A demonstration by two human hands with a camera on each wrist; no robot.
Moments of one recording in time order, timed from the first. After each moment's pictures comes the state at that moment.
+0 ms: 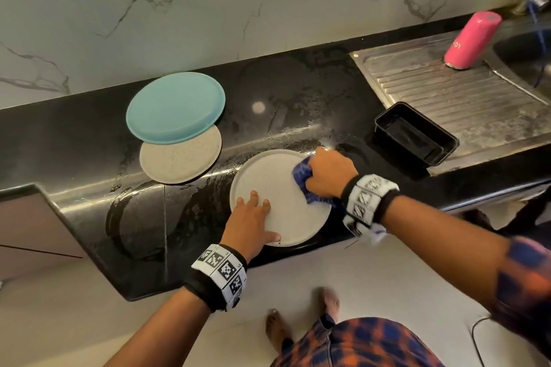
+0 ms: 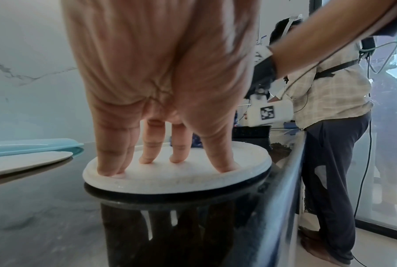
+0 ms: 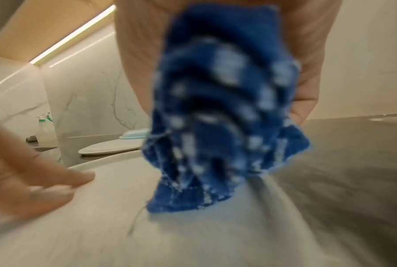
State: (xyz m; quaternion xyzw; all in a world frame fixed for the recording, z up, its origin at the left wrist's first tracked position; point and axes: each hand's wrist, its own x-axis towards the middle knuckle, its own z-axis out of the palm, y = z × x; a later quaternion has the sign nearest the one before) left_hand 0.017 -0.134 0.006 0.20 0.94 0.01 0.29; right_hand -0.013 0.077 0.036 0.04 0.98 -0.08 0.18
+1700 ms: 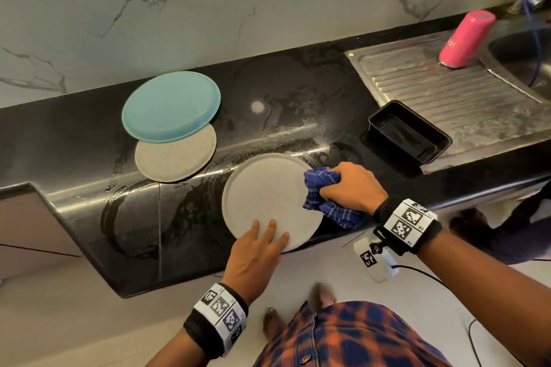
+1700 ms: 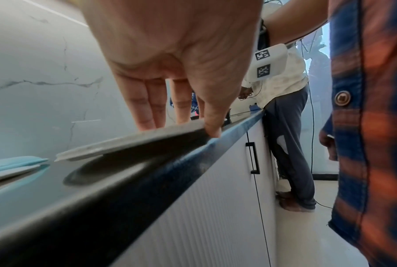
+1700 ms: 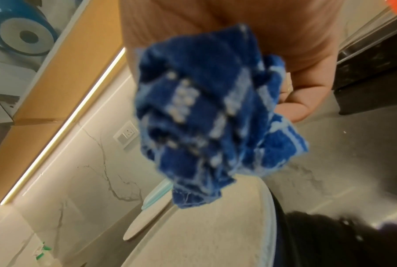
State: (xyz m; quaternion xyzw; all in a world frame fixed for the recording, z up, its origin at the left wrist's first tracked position) left_hand 0.082 -0.142 -0.028 0.37 0.92 -0.02 0.11; right_hand 0.043 0.115 0.039 0.15 0.93 -0.29 0.15
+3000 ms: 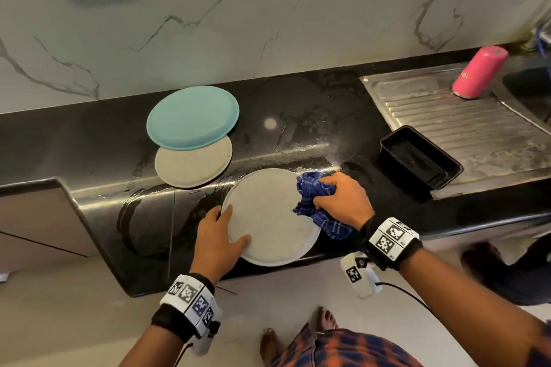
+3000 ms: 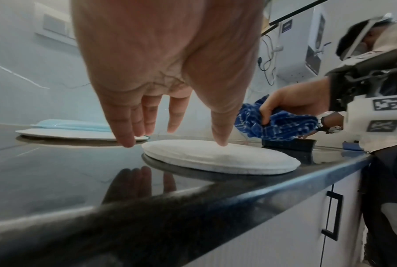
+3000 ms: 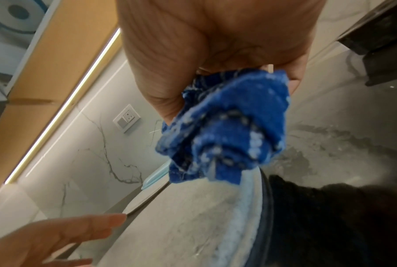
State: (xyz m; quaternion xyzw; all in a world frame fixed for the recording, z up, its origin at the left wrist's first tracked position) left_hand 0.037 -0.193 -0.010 0.01 0.95 0.28 0.12; right_hand 0.028 0.089 0.028 0.12 0.93 -0.34 0.06
